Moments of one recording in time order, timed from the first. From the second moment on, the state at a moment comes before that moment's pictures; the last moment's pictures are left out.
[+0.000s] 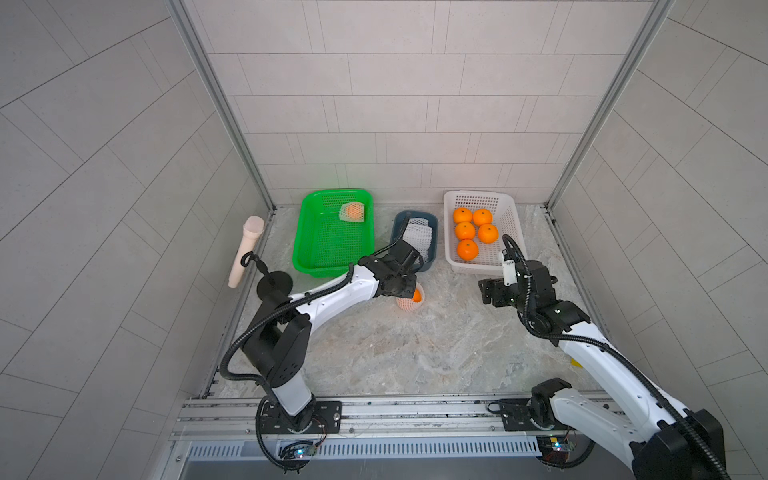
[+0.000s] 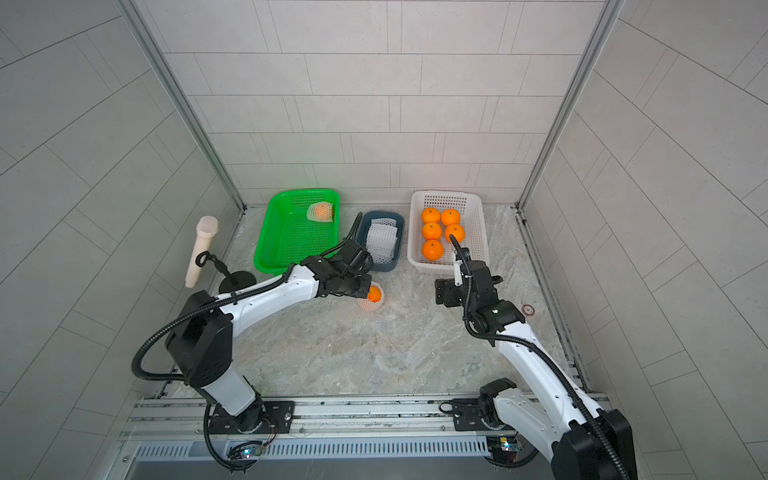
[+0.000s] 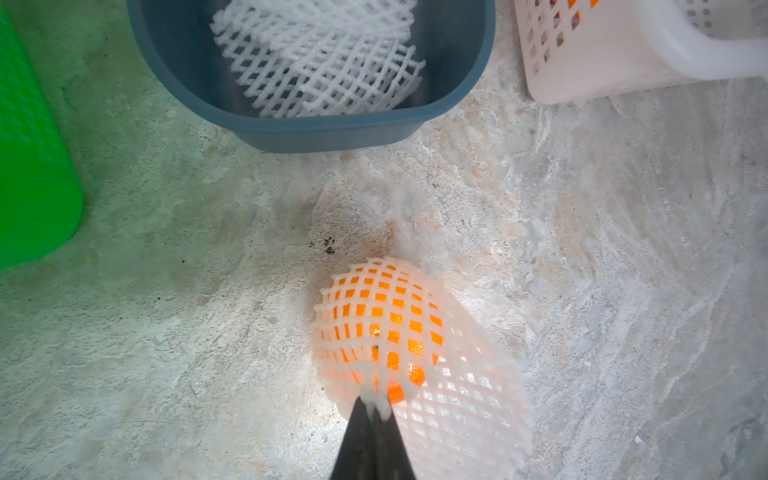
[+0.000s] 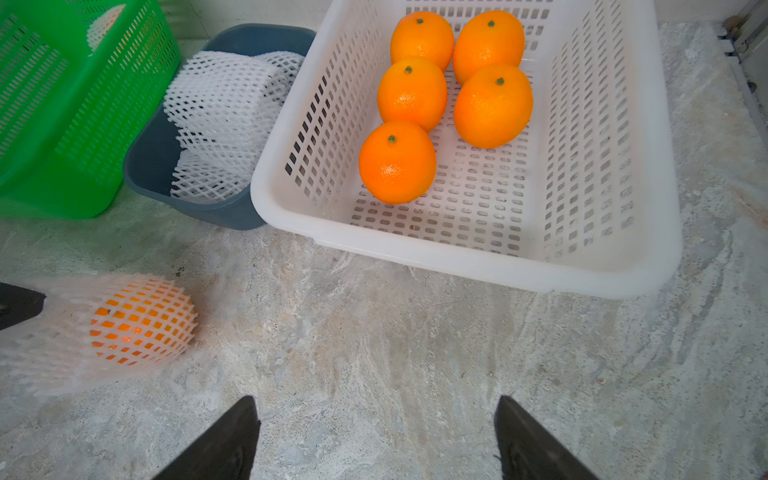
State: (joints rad) left arm -0.72 1.68 1.25 -0.64 -0.06 -0.46; right arm 0.27 0.96 0.68 -0.40 0.04 0.19
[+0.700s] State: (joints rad) left arm -0.72 1.61 1.25 -0.64 -0.04 -0.46; right arm 0.27 0.95 0.68 -0.40 0.04 0.19
